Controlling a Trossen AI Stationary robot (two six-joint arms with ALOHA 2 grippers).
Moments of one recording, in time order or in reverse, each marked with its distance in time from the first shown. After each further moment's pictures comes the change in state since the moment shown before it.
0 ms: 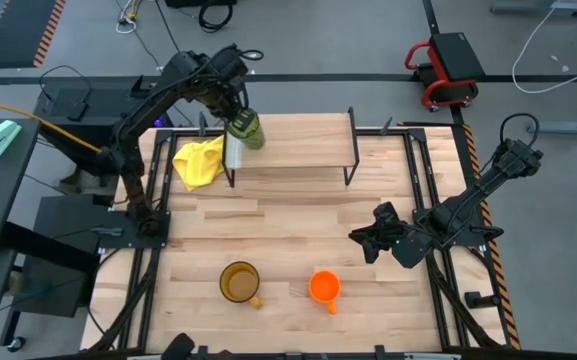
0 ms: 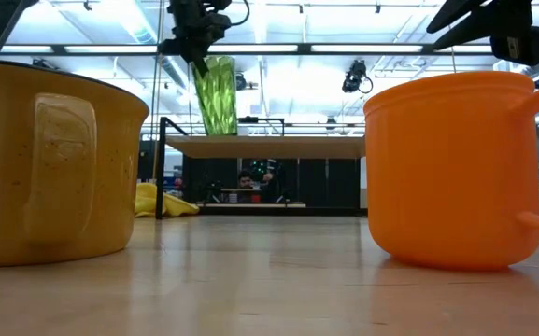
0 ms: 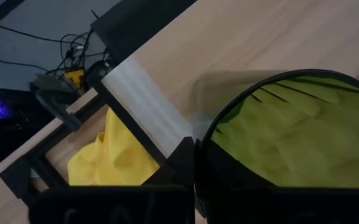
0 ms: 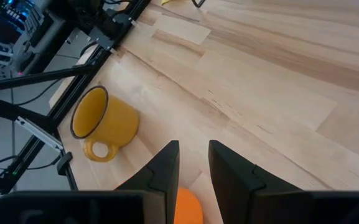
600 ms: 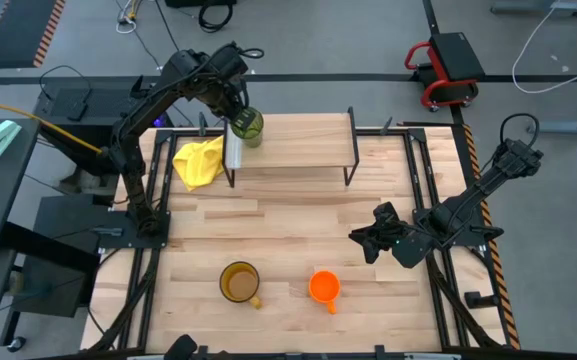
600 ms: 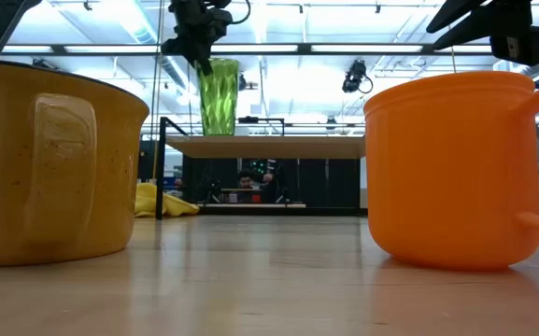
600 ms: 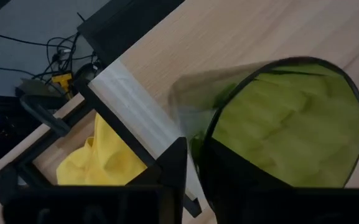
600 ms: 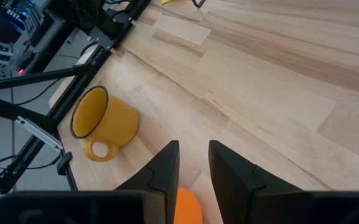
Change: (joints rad) left arm 0.000 0.002 0.015 0.004 0.051 0.014; right arm 0.000 0.000 0.000 0.001 0.000 -0.004
